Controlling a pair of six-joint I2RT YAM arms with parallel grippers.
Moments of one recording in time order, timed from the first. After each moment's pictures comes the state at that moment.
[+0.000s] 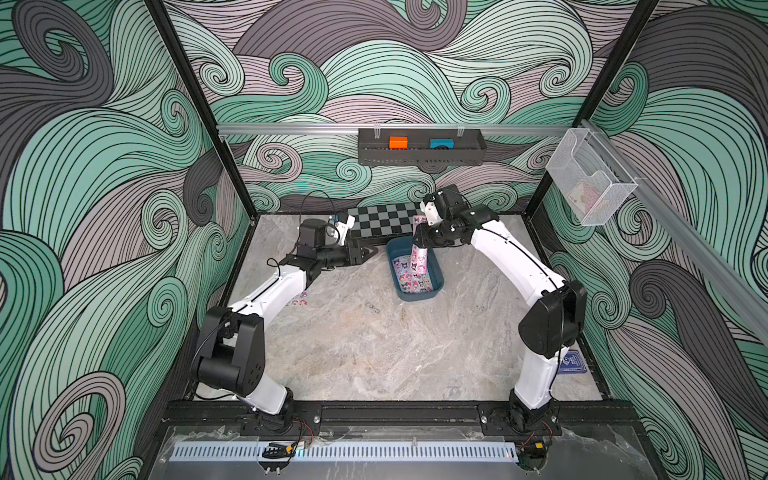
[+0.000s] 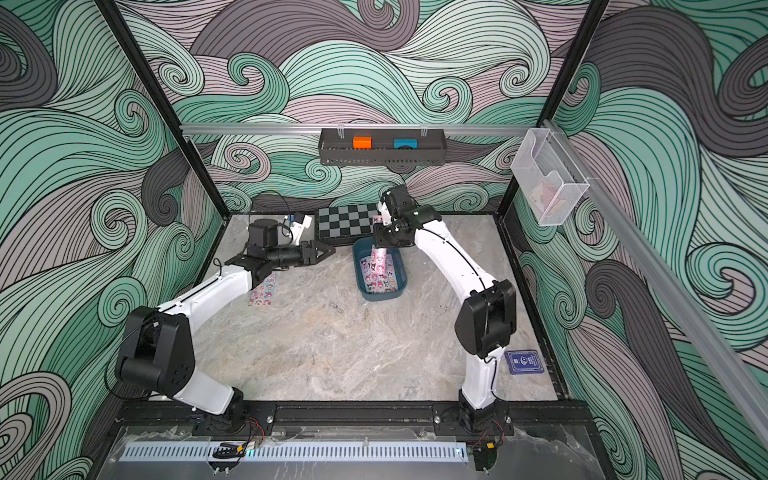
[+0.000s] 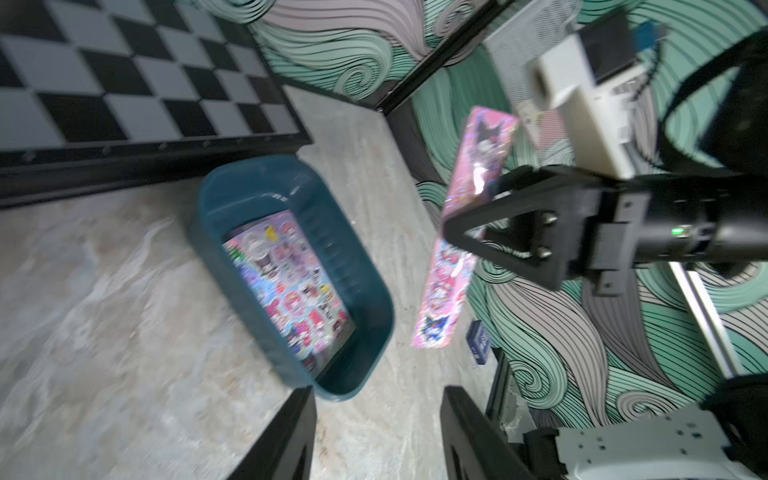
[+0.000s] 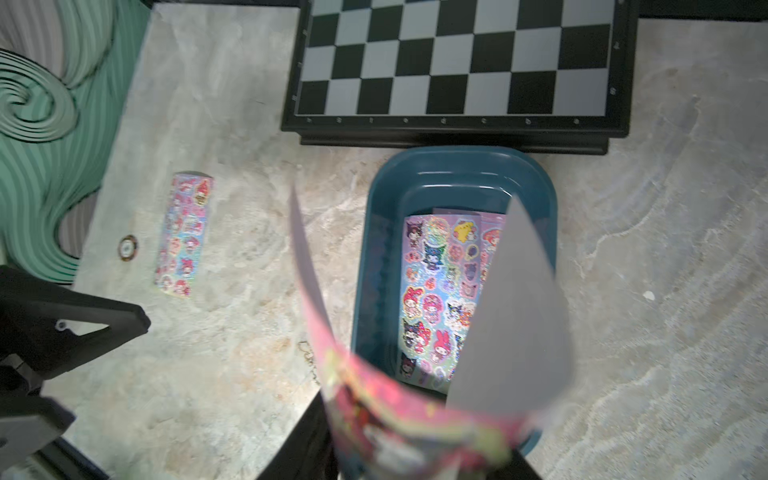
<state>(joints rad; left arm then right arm) -0.26 1.55 1.12 -0.01 0.83 -0.49 0.43 1.88 1.87 -0.96 -0.19 0.30</state>
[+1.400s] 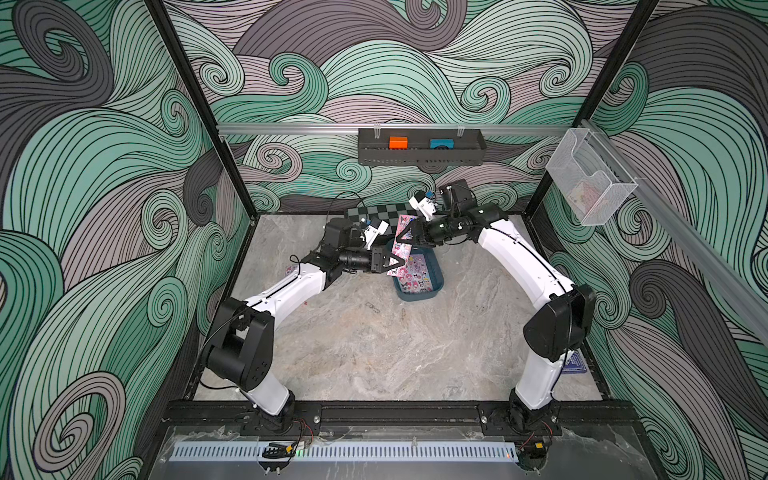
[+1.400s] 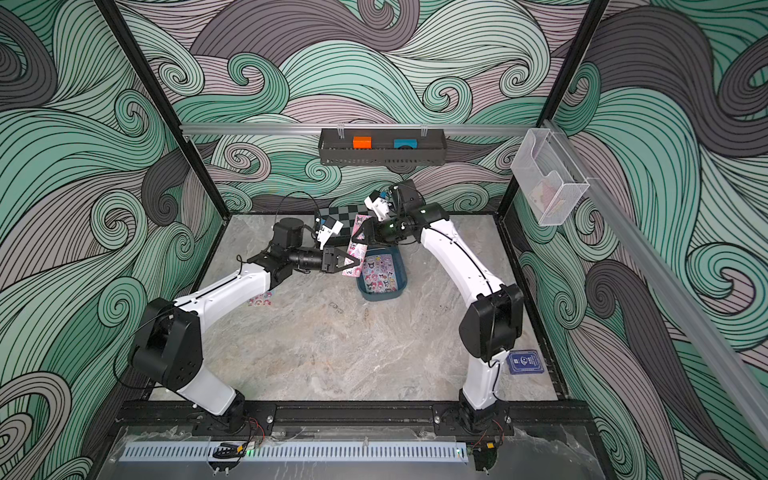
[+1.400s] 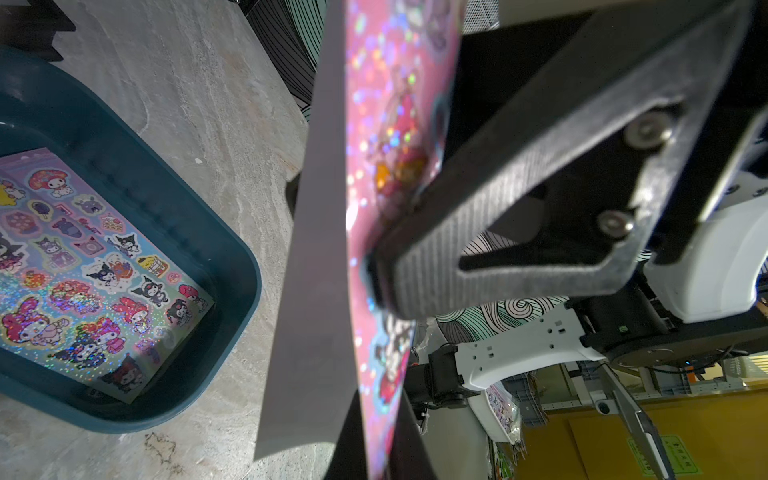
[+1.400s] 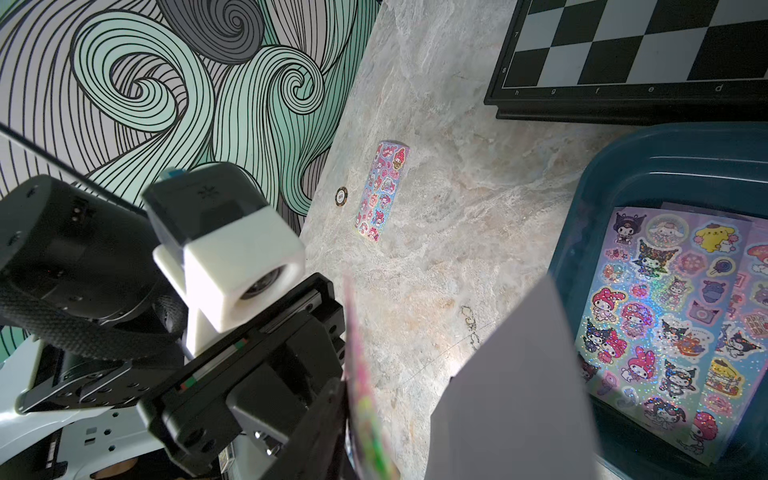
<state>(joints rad) -0.42 1.61 1.14 0.02 1.01 -0.58 0.42 1.85 1.87 -0.91 -0.66 0.35</state>
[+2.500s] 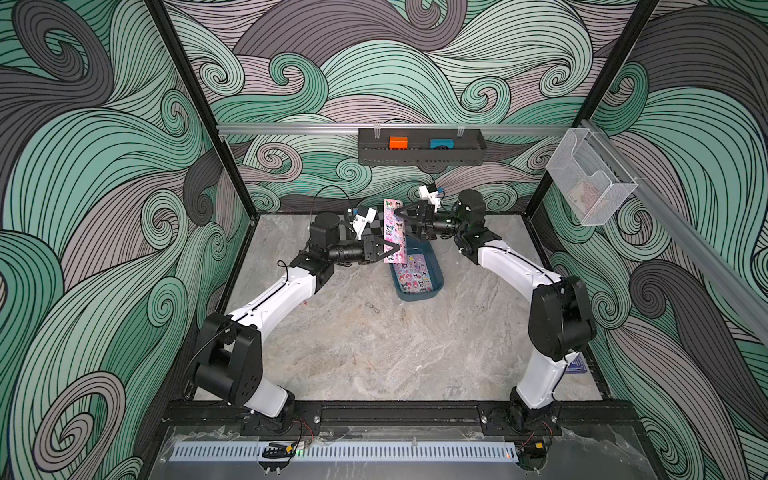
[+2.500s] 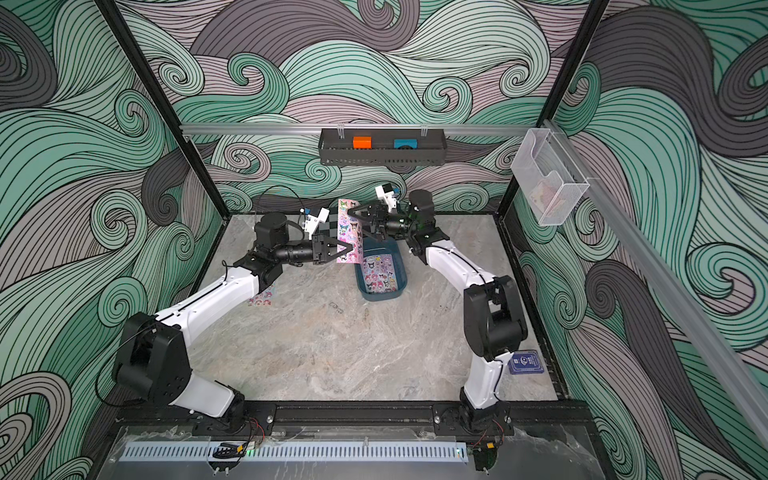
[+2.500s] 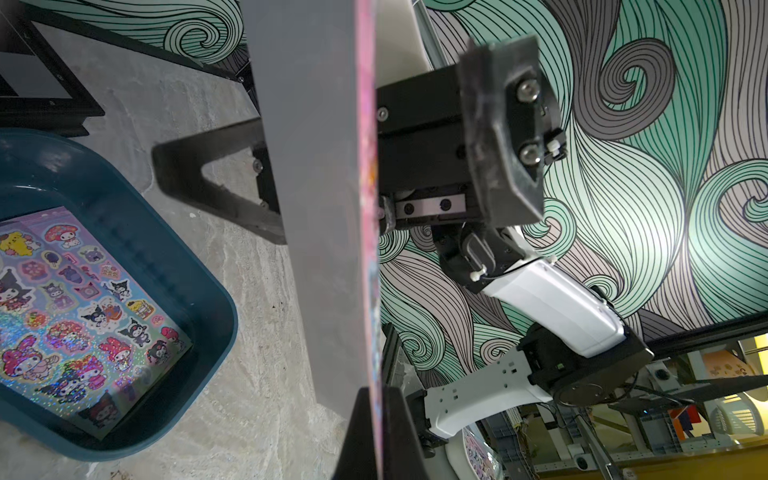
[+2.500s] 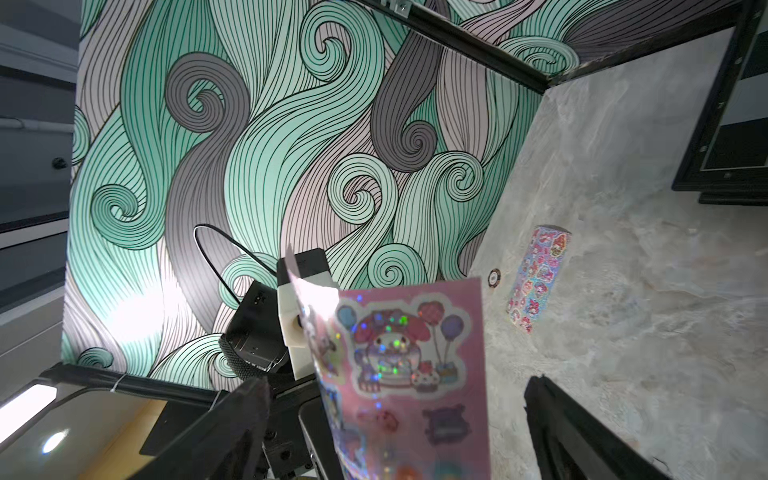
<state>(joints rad) -0.38 1.52 1.12 0.19 0.95 -0.80 0.34 1.85 1.44 0.35 -1.04 1.18</state>
